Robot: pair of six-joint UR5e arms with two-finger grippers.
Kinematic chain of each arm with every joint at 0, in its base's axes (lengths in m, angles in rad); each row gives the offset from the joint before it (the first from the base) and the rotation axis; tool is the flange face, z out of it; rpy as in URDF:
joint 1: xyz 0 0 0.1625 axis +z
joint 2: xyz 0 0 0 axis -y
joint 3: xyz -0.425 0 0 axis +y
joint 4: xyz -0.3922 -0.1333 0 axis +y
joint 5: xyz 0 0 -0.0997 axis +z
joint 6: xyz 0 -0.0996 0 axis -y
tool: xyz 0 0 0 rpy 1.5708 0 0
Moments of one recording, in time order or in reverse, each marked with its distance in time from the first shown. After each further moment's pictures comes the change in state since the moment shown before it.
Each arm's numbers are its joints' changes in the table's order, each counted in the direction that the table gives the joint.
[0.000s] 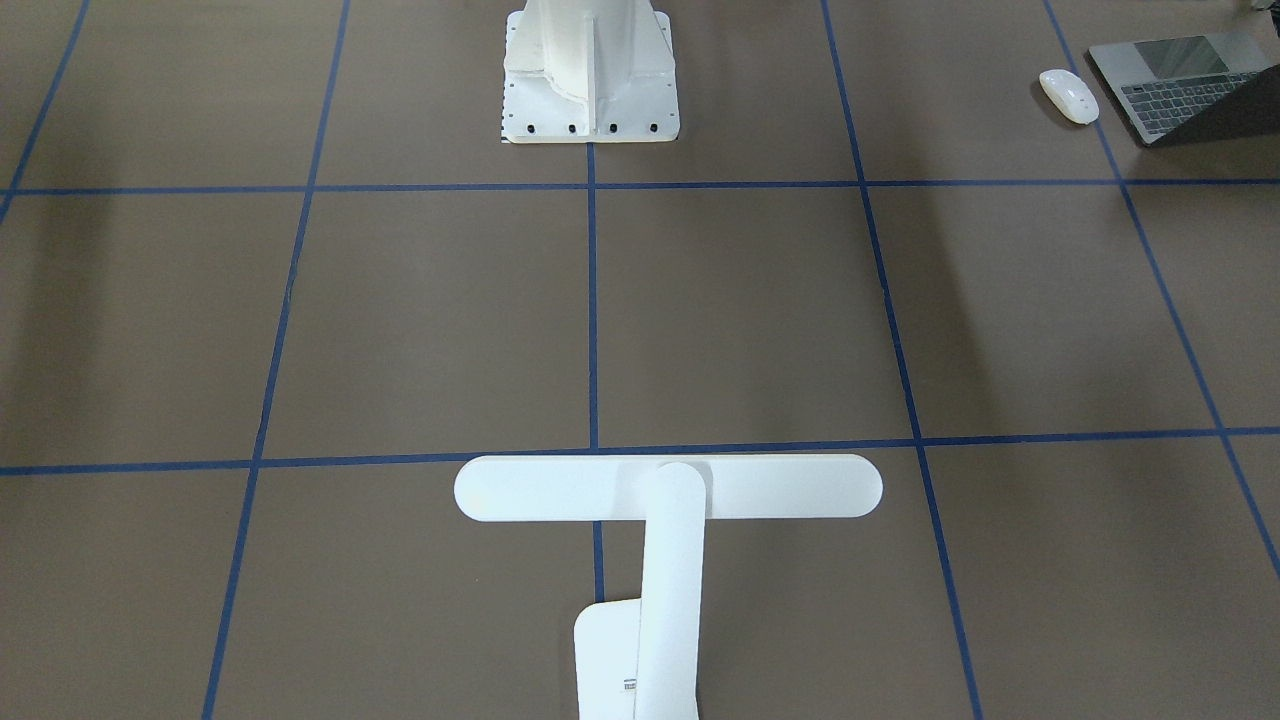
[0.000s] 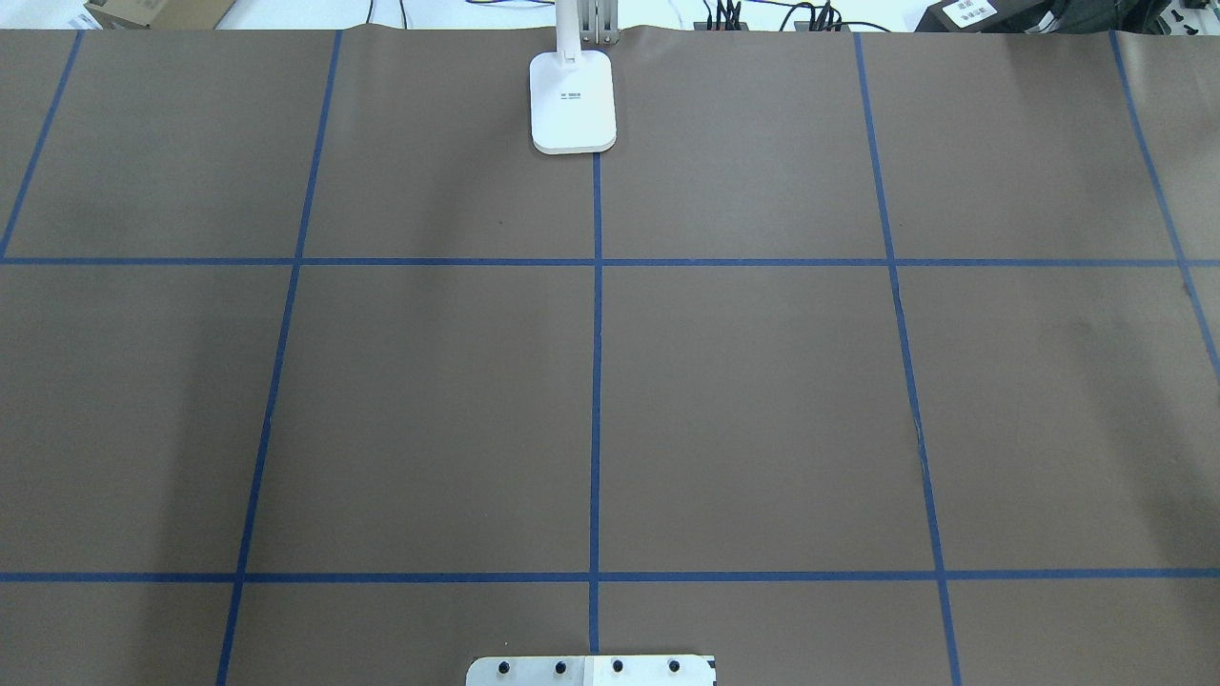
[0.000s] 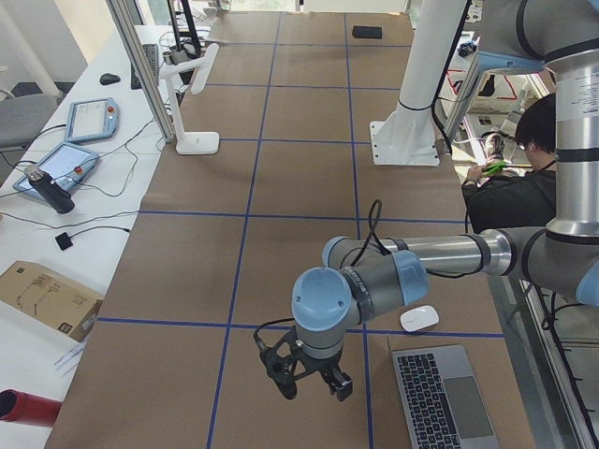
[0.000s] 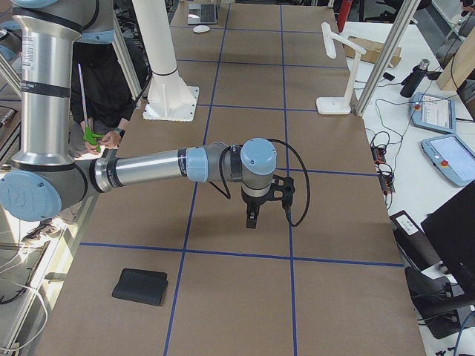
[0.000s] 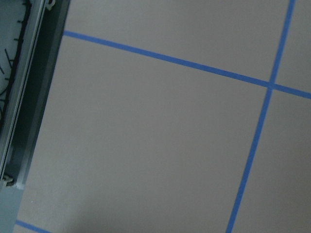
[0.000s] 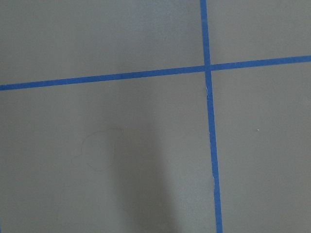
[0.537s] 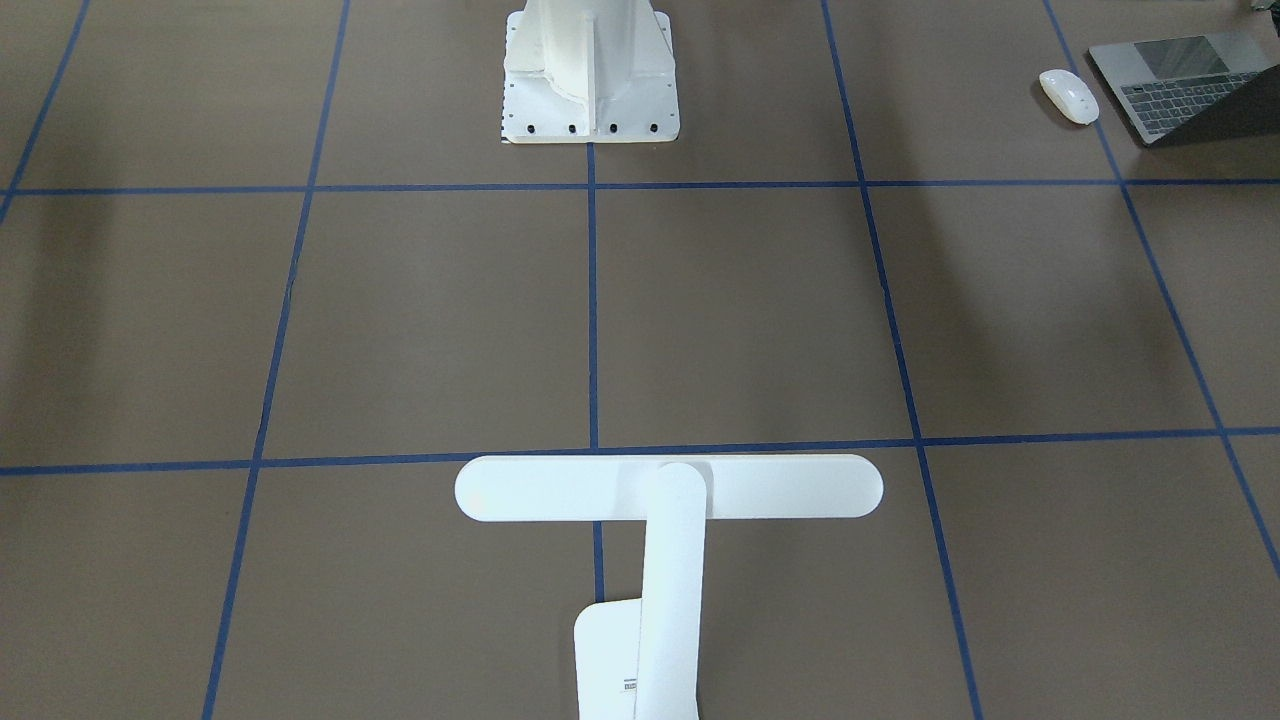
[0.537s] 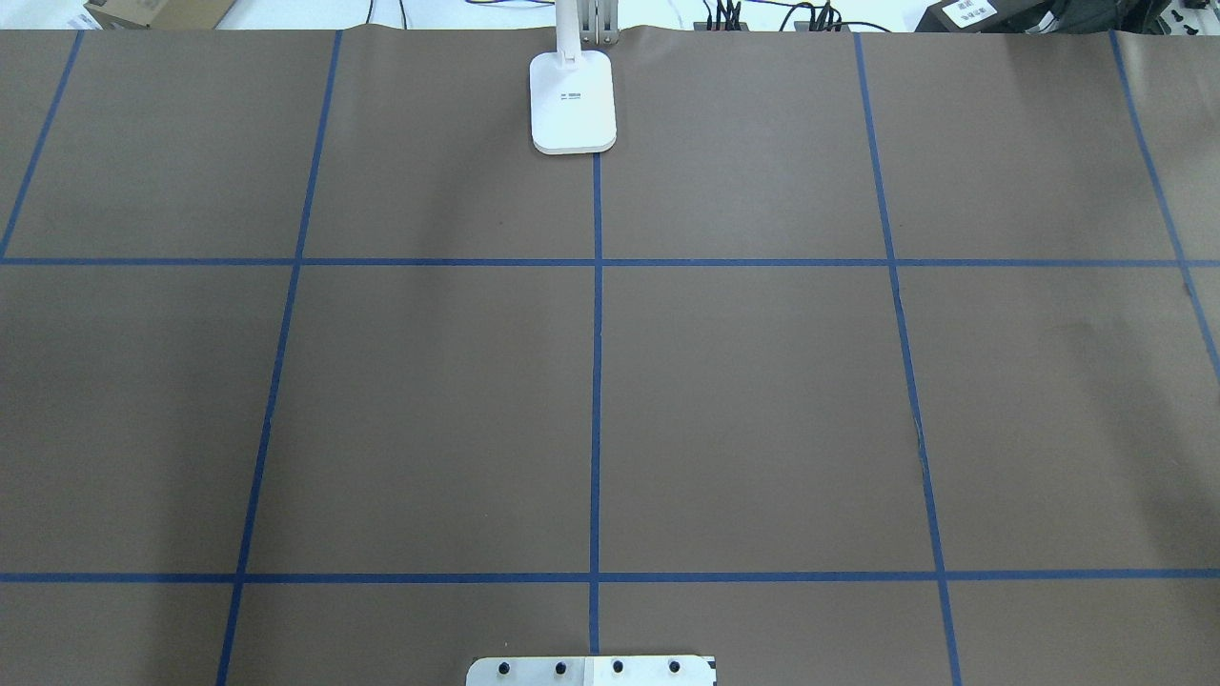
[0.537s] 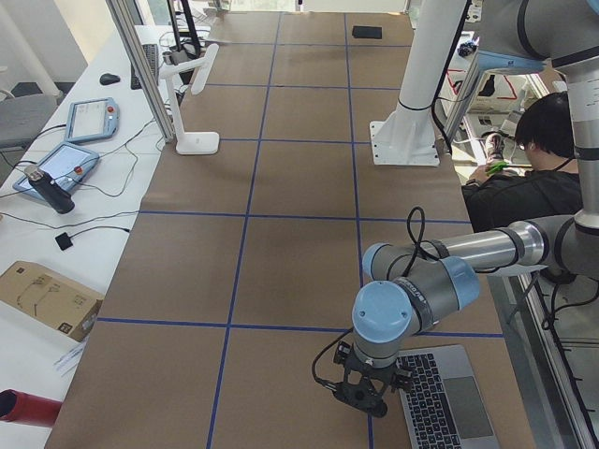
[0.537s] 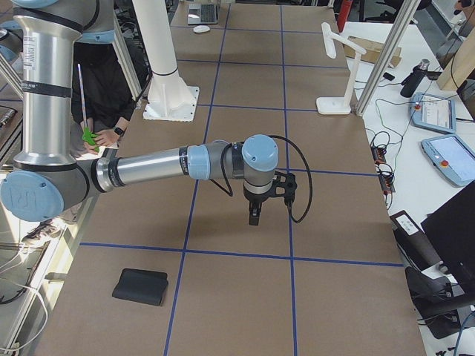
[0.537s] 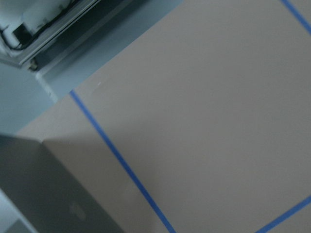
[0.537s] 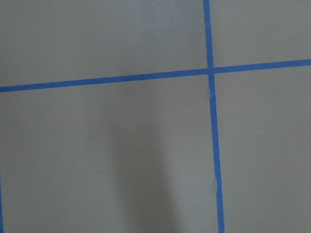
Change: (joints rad) left arm -0.023 0.150 0.073 0.012 -0.054 -0.404; right arm 0.000 0.012 -0.002 -0.003 -0.006 0.001
